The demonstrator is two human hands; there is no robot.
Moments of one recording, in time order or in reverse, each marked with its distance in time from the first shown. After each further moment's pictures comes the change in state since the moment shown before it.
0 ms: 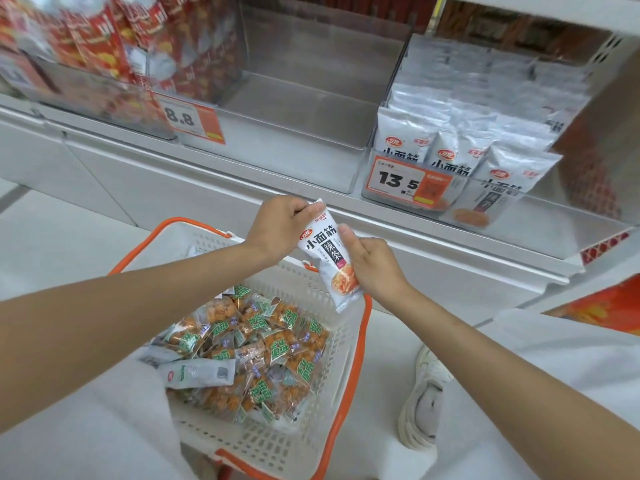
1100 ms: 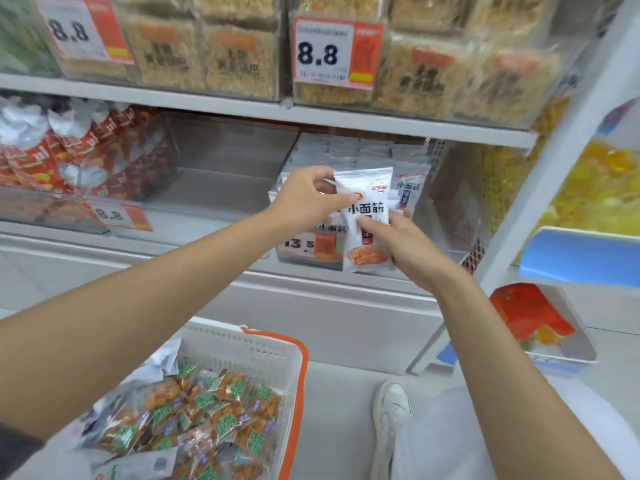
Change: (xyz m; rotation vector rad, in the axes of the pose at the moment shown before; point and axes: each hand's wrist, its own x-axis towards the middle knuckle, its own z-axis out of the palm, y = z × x) left_hand 0.041 0.212 0.034 -0.320 -0.172 0.241; right_hand -0.033 -0.056 -0.188 0.281 0.122 -0.121
